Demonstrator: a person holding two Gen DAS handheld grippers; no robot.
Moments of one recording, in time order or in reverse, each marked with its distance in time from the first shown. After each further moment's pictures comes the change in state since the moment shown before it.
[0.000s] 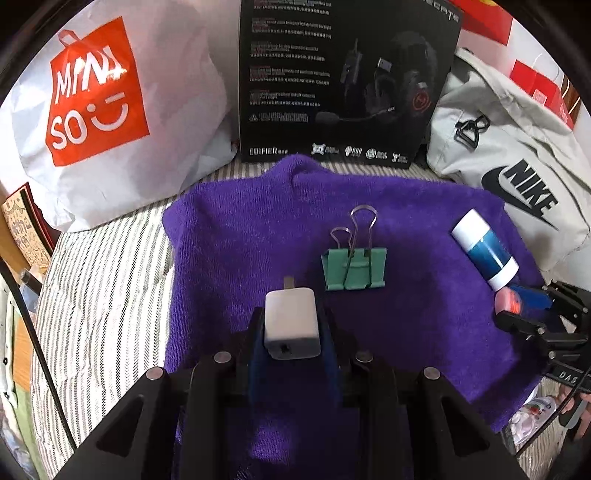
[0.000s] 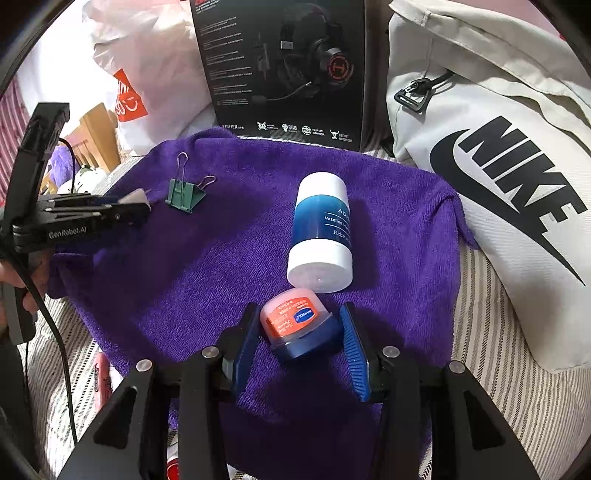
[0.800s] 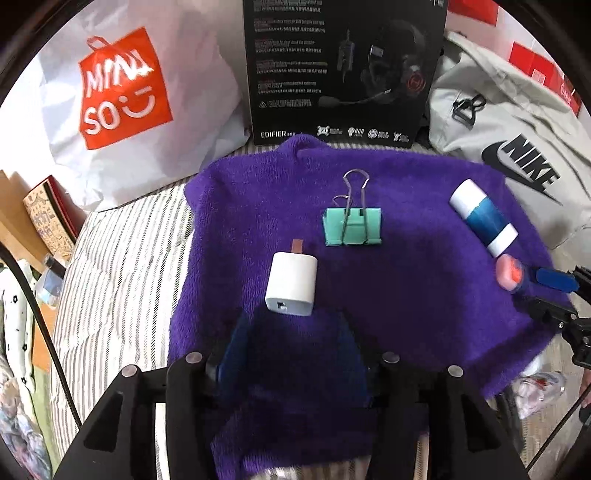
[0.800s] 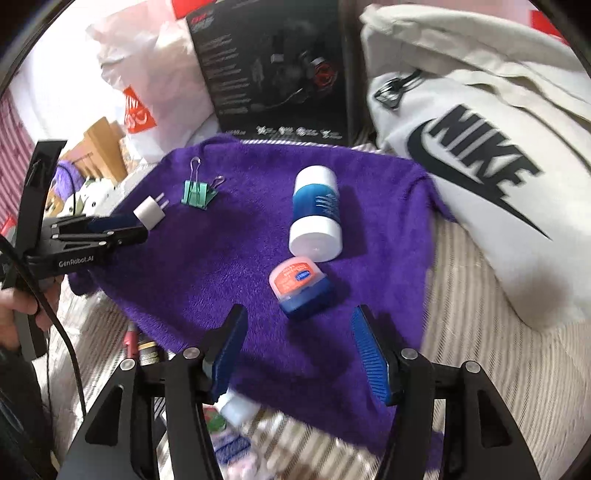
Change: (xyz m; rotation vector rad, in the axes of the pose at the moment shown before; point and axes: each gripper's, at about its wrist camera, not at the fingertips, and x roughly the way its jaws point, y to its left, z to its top) left arm -0.030 -0.009 -0.022 -0.006 0.022 0.076; right arm -0.042 -0.006 -0.020 0.075 -0.002 0.031
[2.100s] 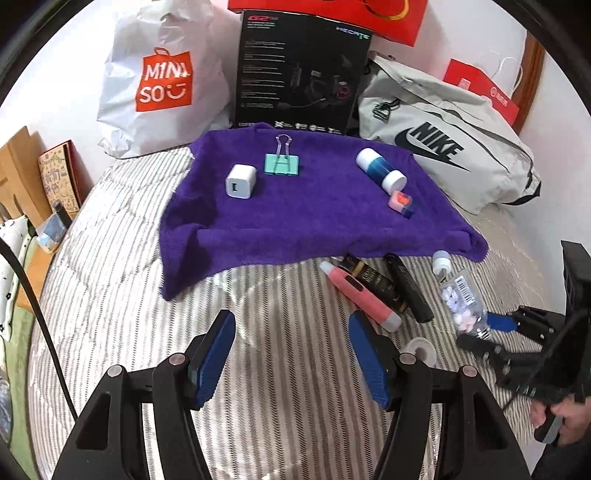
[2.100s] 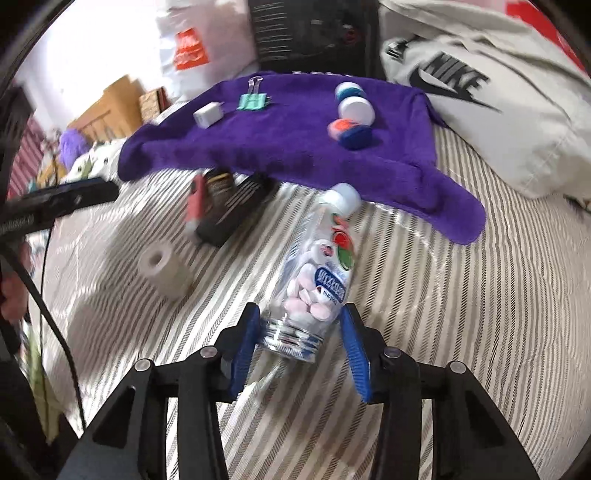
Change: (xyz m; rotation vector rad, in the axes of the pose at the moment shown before) left arm -0.104 -0.032 -0.122 -0.056 -0.066 -0.121; right arm -0.050 0.051 -0.126 -0.072 0.079 -0.049
